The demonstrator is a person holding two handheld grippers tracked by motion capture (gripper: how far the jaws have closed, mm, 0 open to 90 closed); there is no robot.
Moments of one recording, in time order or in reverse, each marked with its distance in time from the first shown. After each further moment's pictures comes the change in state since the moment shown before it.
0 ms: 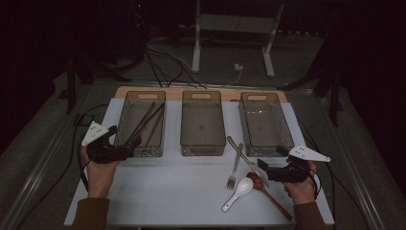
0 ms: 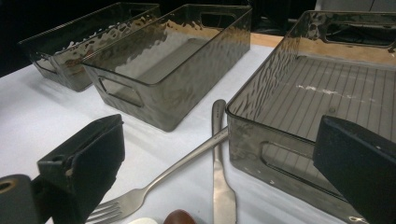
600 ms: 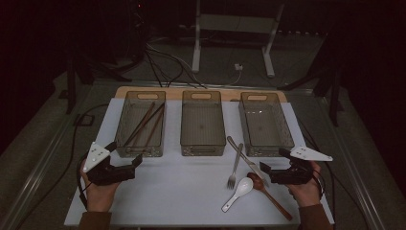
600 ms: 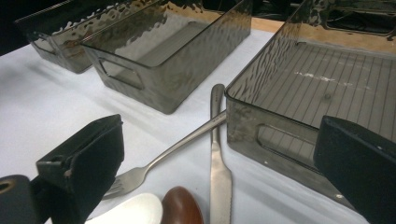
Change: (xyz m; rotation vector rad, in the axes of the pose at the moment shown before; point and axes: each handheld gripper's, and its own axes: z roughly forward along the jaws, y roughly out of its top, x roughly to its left) left arm -0.025 -0.035 -0.026 -0.010 0.013 0.067; right arm 0.001 0.003 -0.010 0.070 -0.003 -0.024
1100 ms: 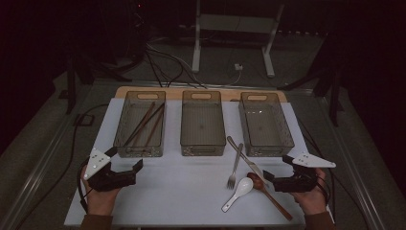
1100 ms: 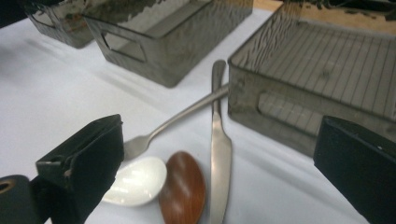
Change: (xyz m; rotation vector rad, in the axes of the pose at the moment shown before) left arm -0.007 -0.008 -0.005 -0.002 -0.001 0.010; right arm 0.005 -0.012 -0.015 0.064 -0.011 -0.025
